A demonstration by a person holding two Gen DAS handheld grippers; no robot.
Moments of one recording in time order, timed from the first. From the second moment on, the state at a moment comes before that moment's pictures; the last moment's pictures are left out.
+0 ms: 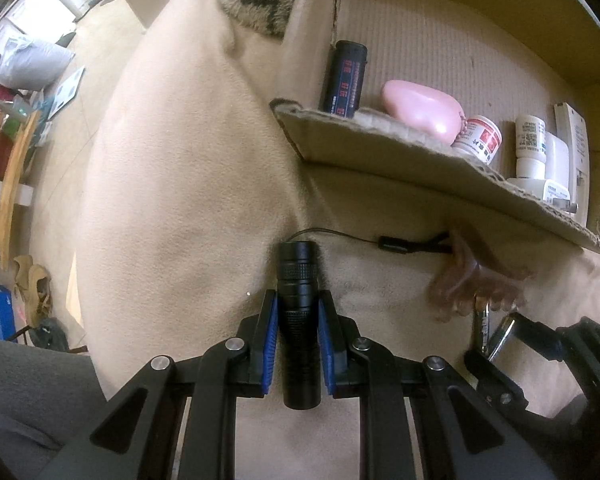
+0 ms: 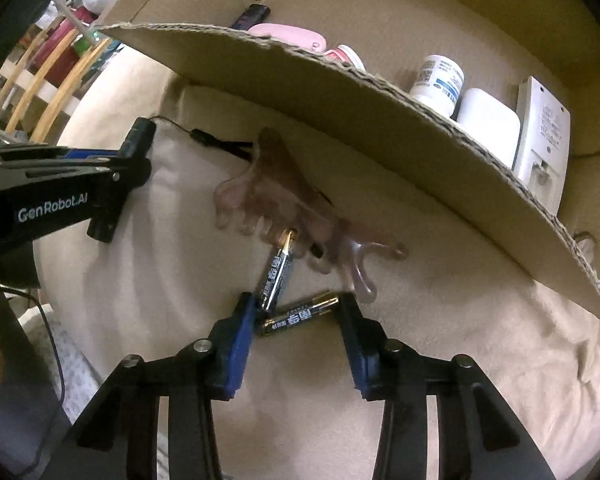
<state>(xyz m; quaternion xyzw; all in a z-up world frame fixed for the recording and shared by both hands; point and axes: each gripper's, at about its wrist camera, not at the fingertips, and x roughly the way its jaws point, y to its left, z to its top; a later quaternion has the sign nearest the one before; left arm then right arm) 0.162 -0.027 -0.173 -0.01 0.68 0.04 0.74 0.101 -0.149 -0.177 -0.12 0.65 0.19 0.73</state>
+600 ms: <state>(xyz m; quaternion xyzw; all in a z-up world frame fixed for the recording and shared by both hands) 0.139 0.008 -0.122 -0.03 0.65 0.00 0.76 0.066 -0.209 -0.081 0.02 0.54 0.20 0.82</state>
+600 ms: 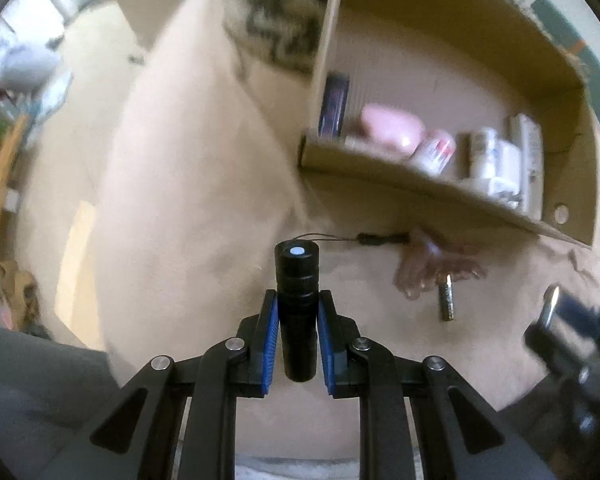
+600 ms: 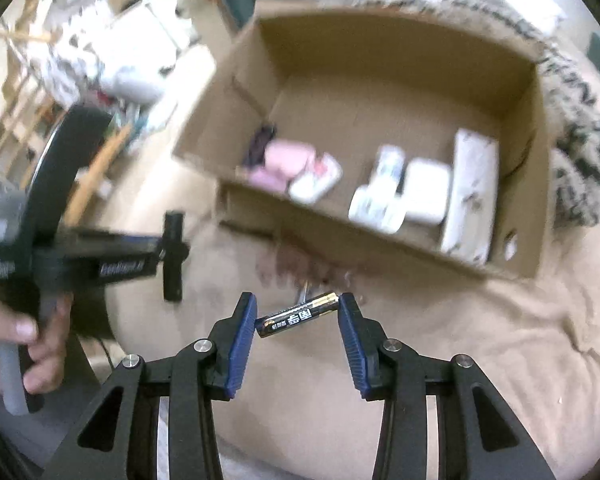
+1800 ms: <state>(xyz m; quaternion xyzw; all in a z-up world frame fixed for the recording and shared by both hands) 0.213 -0.058 0.031 0.03 0.41 -0.04 0.91 0.146 -0.255 -0.016 0.13 0.43 0.09 0.89</state>
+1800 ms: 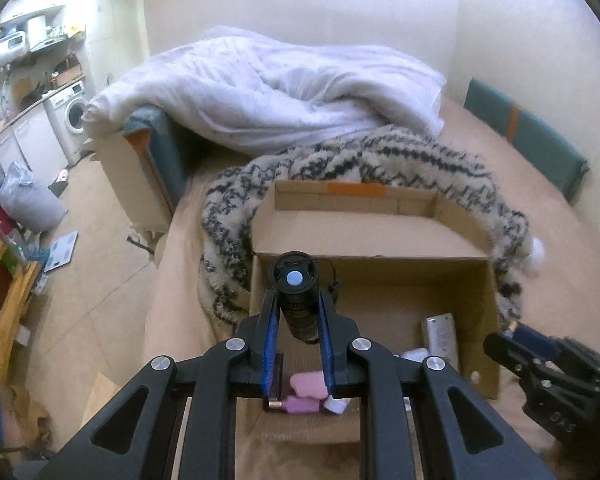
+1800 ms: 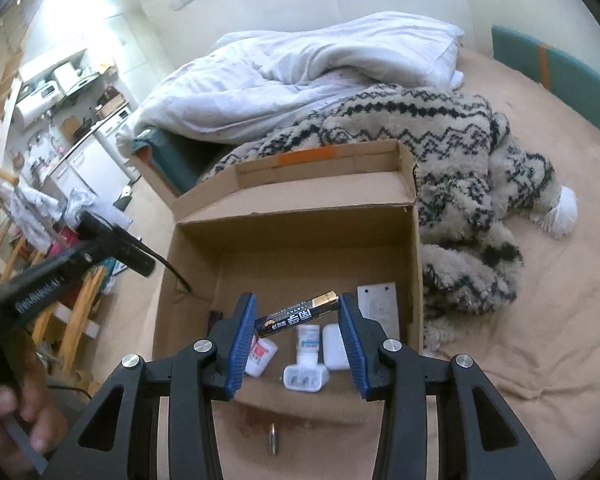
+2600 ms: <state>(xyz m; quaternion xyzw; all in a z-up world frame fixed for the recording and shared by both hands) 0.240 -0.077 -0.096 0.12 0.49 0.00 0.86 0.173 -0.236 -0.100 0.09 0.52 0.06 0.85</state>
